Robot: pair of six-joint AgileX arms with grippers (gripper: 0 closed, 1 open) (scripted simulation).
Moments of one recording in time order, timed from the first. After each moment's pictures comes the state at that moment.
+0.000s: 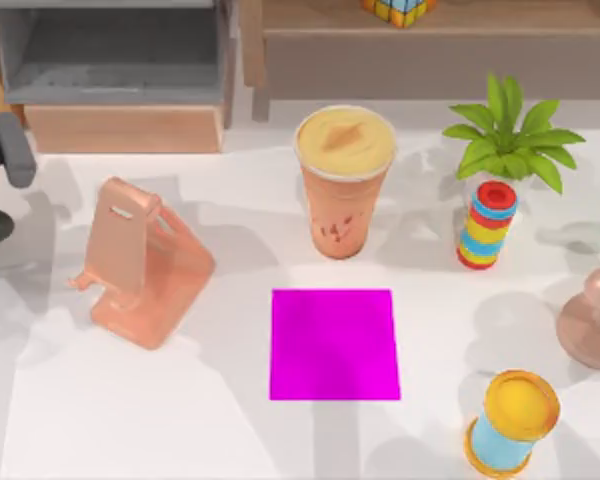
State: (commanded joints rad) left arm 0.13 2.17 1.62 -1.04 0.01 1.26; right arm 0.00 0.00 0.00 0.00 0.00 0.00
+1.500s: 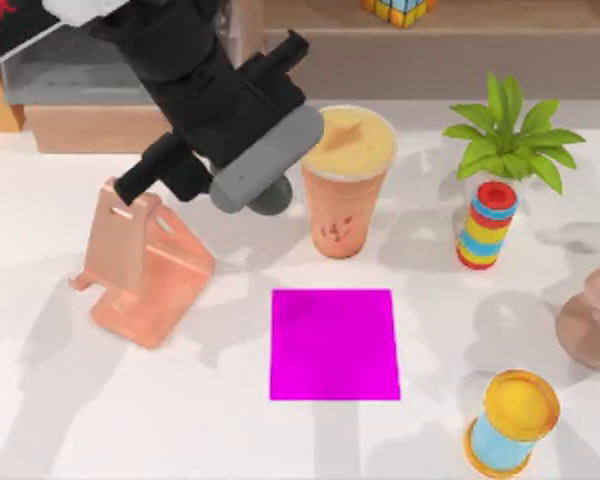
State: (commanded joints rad) left arm -0.53 1.89 1.74 -1.19 0.19 1.95; right arm 0.00 0.00 0.00 0.00 0.00 0.00
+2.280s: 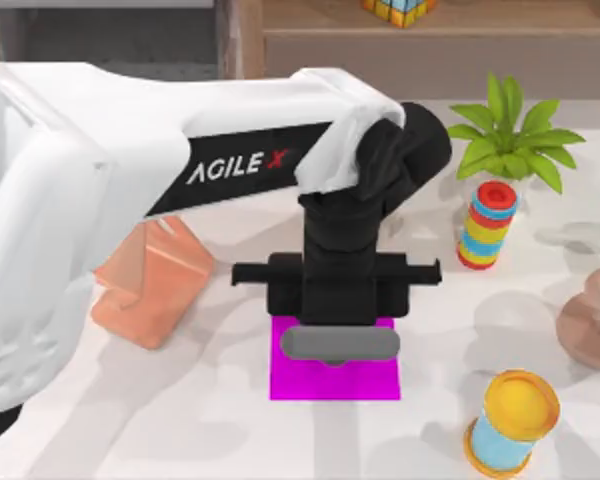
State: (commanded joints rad) left arm -0.81 2.21 1.69 -1.06 -0.01 2.37; right arm 0.00 0.00 0.00 0.00 0.00 0.00
